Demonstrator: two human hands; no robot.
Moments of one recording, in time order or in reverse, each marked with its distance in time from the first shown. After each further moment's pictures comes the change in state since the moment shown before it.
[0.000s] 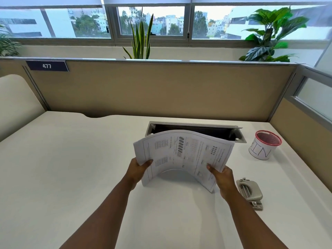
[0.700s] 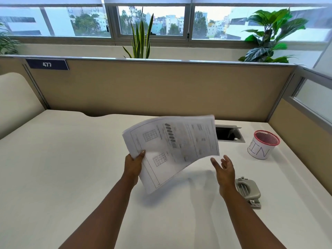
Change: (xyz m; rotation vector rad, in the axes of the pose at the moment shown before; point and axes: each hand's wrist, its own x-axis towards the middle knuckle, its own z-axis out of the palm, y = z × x) left_hand -0.001 0.011 0.005 -0.287 0.257 -0.042; right_hand 0.000 -0.004 0.003 -0.076 0.201 0.041
